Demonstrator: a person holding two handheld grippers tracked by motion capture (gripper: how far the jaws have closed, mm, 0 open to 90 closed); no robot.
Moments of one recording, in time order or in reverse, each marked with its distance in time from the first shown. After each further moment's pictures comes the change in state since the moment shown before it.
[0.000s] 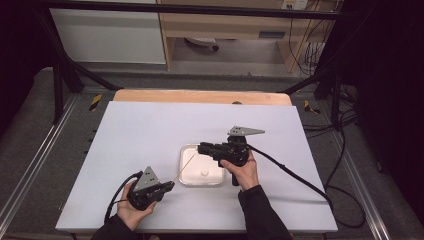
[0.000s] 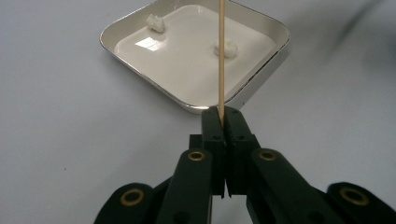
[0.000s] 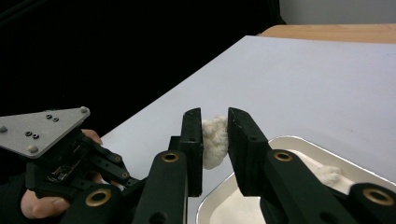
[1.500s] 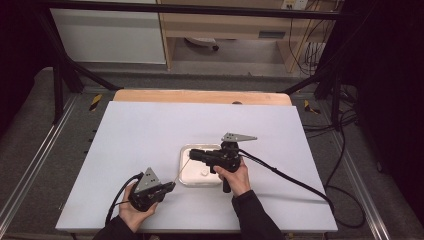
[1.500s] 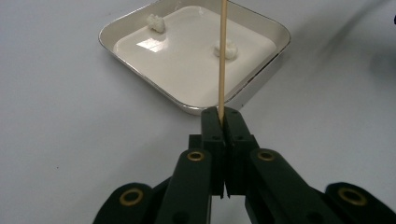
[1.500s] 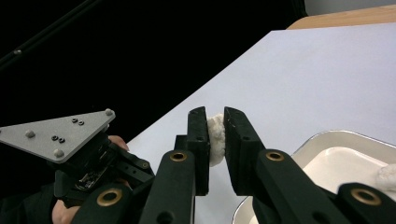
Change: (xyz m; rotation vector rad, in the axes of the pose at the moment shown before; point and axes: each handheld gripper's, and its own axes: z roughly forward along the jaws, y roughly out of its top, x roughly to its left) left arm -0.004 -0.003 0.004 -0.013 0.008 -0.021; right arm 0.007 -0.019 0.017 -0.033 0.093 0.075
